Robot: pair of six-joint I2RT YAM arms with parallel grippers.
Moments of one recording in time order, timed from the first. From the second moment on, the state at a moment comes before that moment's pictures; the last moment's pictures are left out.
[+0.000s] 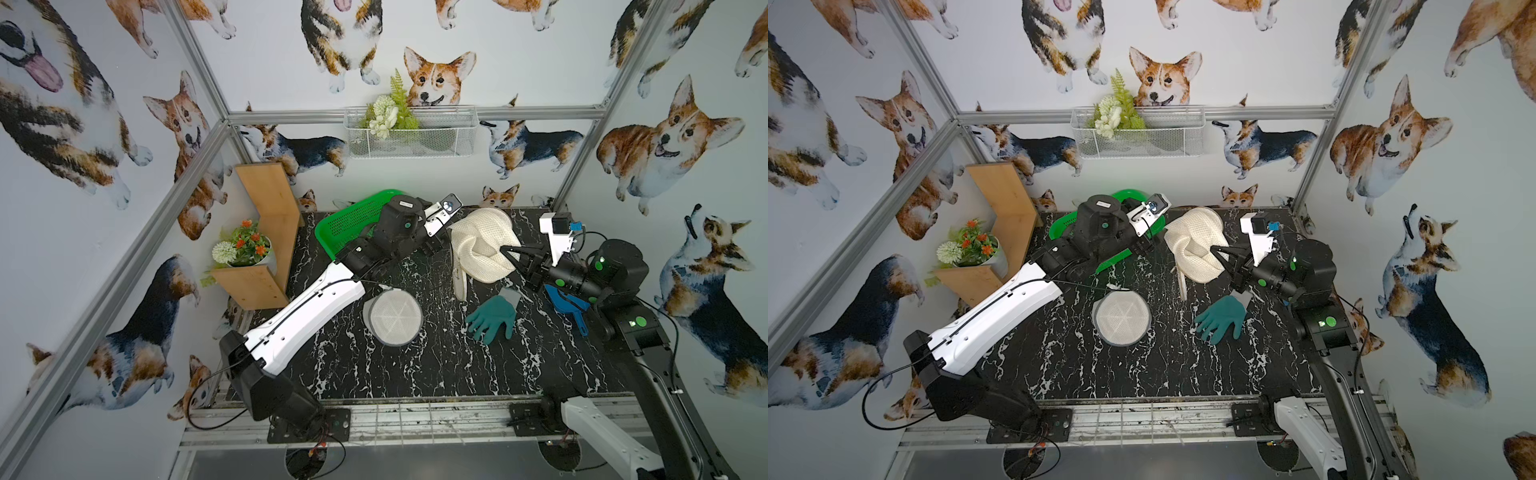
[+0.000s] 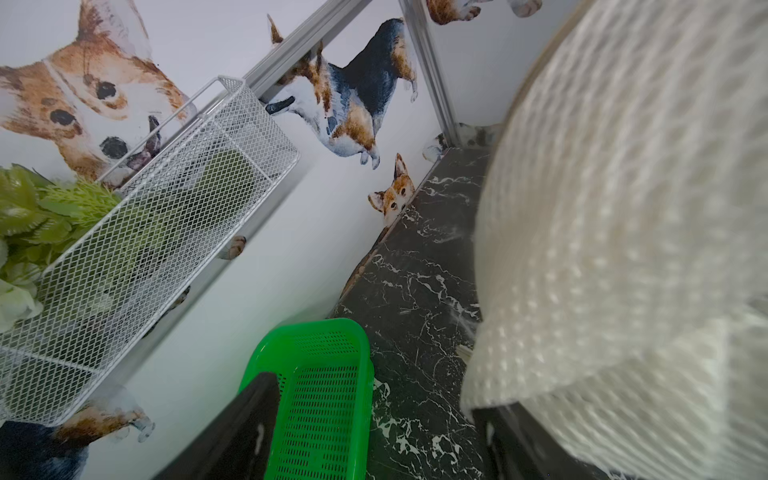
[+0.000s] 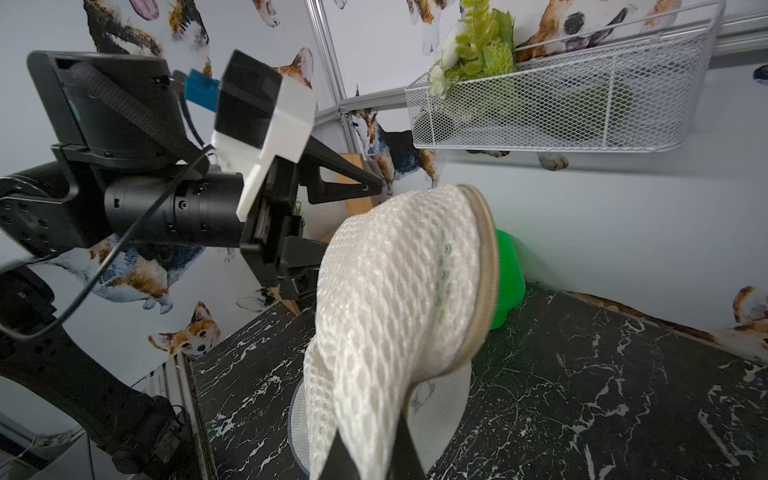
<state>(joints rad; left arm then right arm) -0.75 1.51 1.63 -0.42 -0.08 0.46 0.11 0.81 1.07 -0.34 -0.73 0.17</state>
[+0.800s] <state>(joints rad) -0.83 1.61 1.70 -0.29 0.19 0.33 0.11 0.83 1.09 -0.35 -0.77 0.20</state>
